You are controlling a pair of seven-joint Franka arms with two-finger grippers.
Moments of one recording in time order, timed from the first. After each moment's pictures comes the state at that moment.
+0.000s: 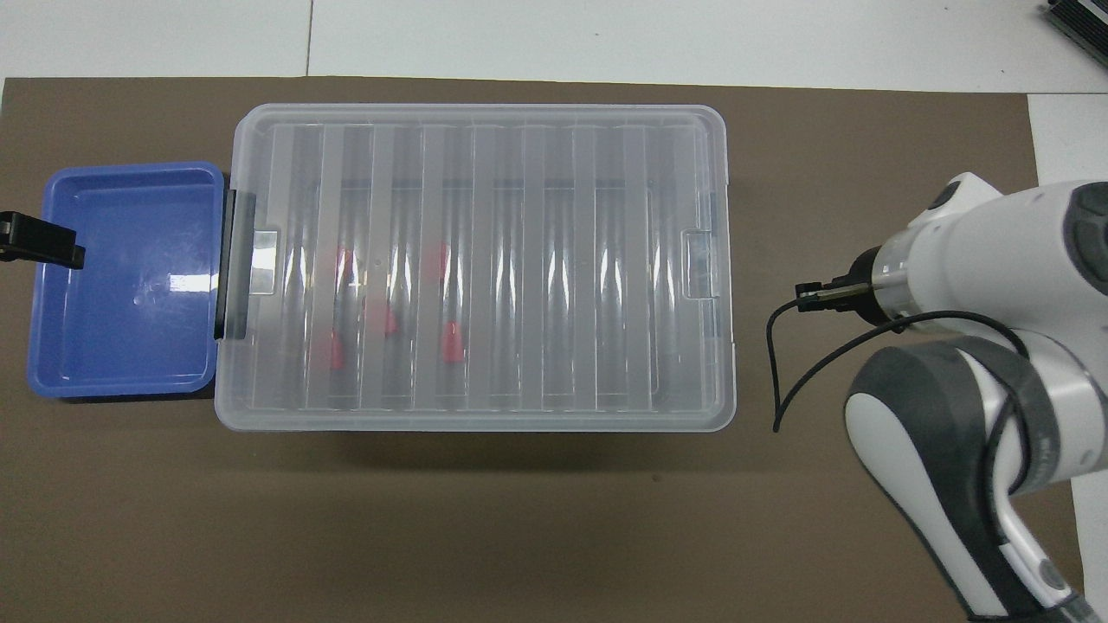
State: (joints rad) left arm -0.01 0.06 0.06 -1.55 0.02 1.63 0.14; right arm -0.03 -0.08 0.15 -1.94 0.00 1.95 0.09
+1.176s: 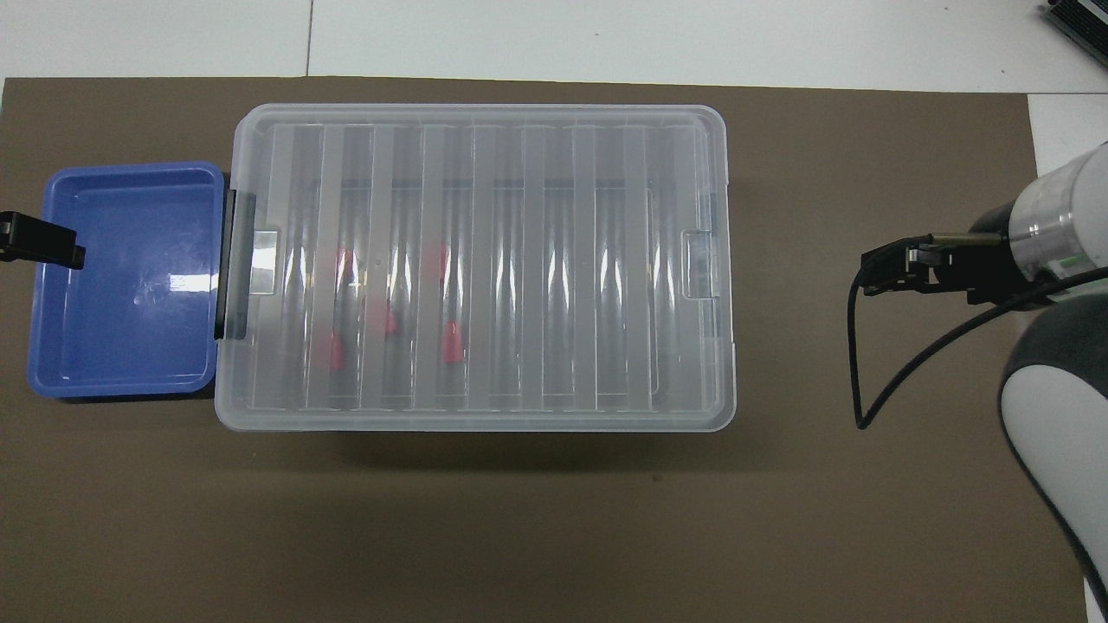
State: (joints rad) left arm -0.01 0.06 0.06 -1.55 0.02 1.63 0.14; right arm -0.02 -0.01 0.17 -1.58 -0.03 1.55 0.29
